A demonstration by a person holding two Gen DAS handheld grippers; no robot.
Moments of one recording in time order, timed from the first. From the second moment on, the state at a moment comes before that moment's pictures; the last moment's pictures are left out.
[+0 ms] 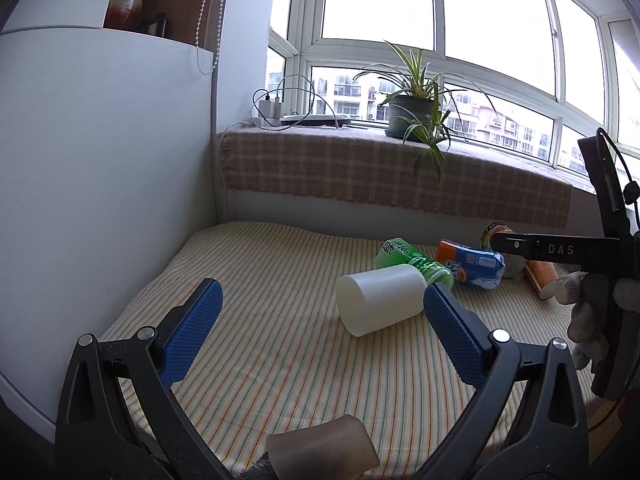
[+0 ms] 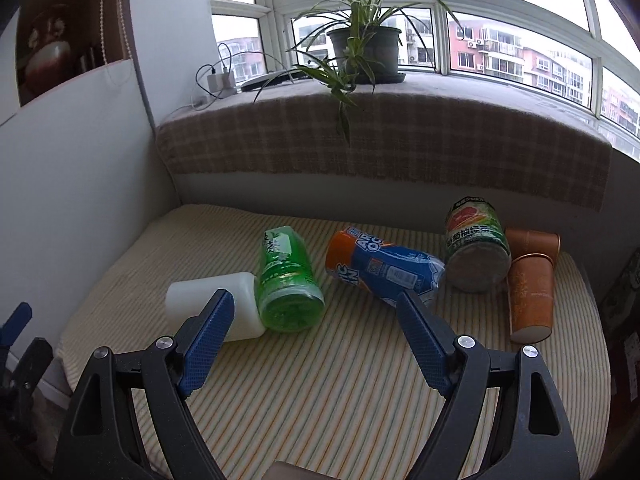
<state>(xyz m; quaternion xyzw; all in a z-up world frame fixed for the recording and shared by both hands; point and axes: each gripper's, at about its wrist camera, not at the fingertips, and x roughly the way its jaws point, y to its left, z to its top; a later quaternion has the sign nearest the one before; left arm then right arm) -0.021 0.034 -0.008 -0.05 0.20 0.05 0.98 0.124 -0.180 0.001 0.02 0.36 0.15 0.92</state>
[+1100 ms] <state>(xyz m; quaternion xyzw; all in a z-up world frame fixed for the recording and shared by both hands) -0.044 0.084 -0.024 -0.08 0.23 0.11 0.96 0.291 -0.068 -0.081 -0.08 0.58 0.19 0.79</state>
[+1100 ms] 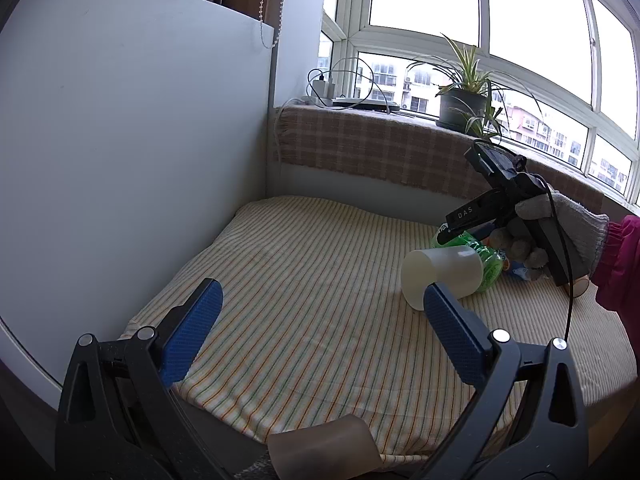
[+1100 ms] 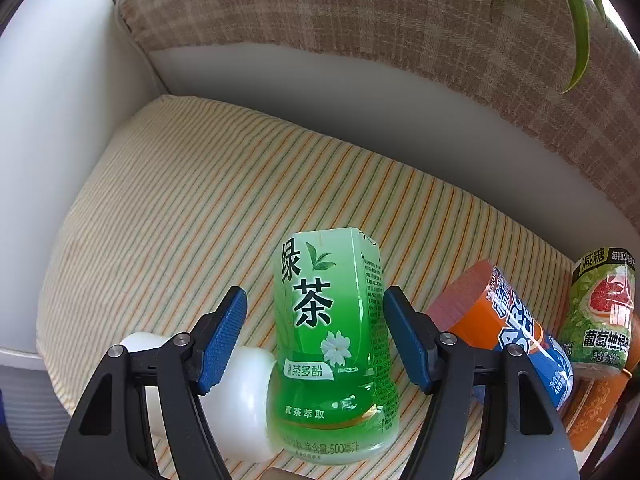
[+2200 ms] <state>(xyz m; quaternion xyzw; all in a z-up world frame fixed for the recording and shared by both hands) -0.036 0.083 -0.026 -0.08 0.23 0.11 0.96 0.284 -0.081 -0.061 -0.10 0.52 0.21 0.82</state>
